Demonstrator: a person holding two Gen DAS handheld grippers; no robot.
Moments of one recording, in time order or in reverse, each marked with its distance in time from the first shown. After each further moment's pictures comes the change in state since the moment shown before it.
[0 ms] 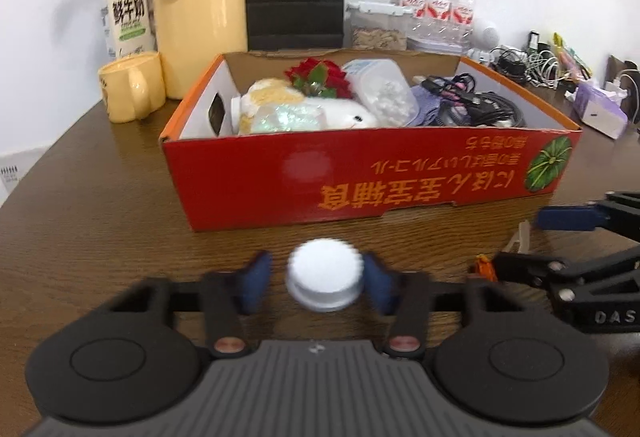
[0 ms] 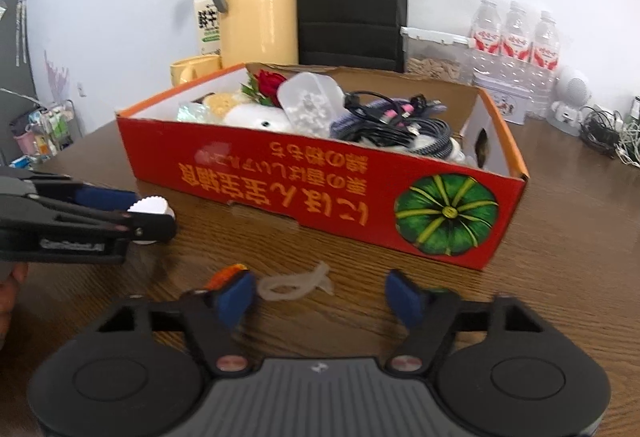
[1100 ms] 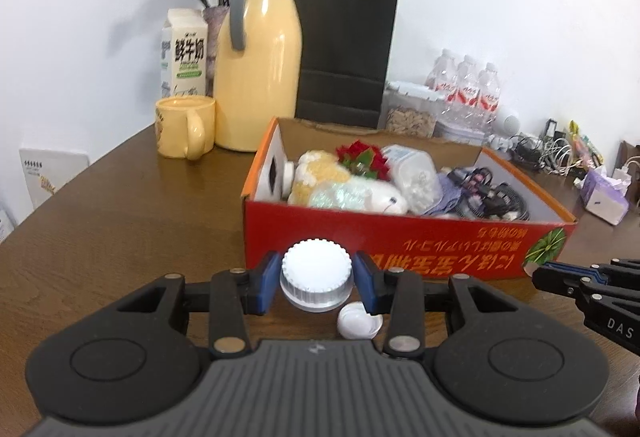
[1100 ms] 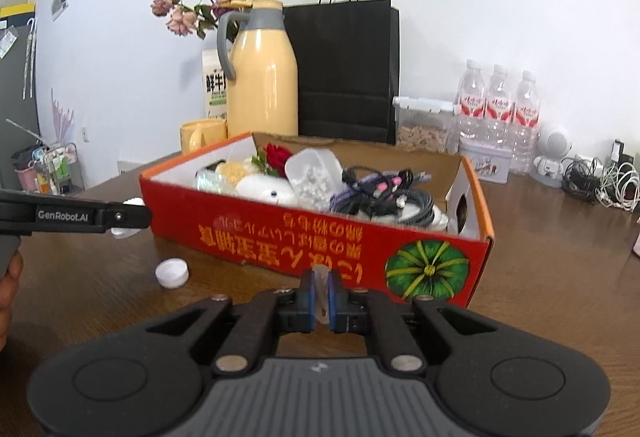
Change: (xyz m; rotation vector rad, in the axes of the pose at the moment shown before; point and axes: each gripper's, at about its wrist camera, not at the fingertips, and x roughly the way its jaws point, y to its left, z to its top) left arm -0.049 0.028 0.007 -0.156 -0.191 0.034; right arm -0.041 0.007 0.003 -0.009 -0.201 -0.032
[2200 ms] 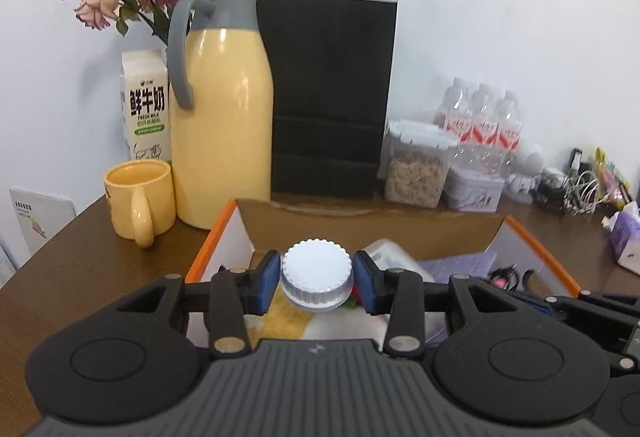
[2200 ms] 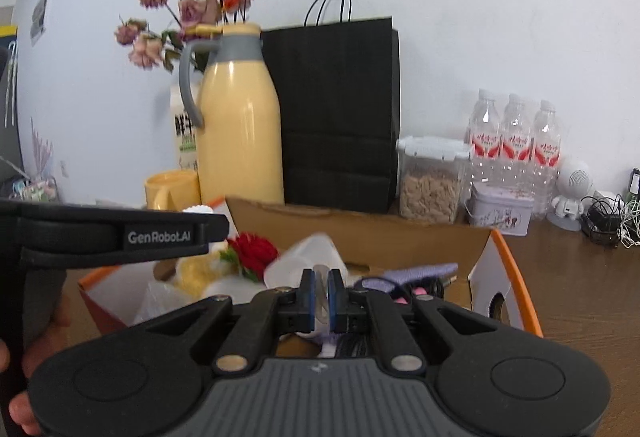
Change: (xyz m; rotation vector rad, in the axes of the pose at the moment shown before) left arm 0.096 -0.044 0.080 0.023 -0.049 0.052; right arm 0.096 0.000 0.072 0.029 -0.052 -0.035
